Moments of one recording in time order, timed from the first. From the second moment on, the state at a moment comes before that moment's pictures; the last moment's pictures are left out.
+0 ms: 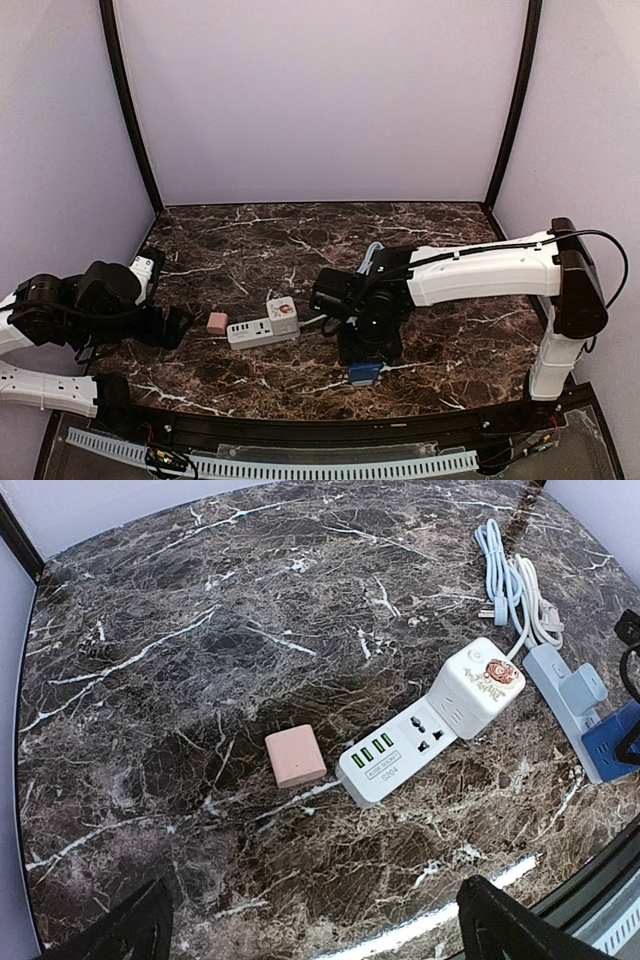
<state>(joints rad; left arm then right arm) -1.12 0.66 0.81 -1.05 -0.54 -0.64 1.21 1.86 1.41 -1.07 0.07 1.10</state>
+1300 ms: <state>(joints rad) -1.12 0.68 0.81 -1.06 -0.54 -0.64 0.98 1.84 1.43 -1.07 -0.06 0.81</state>
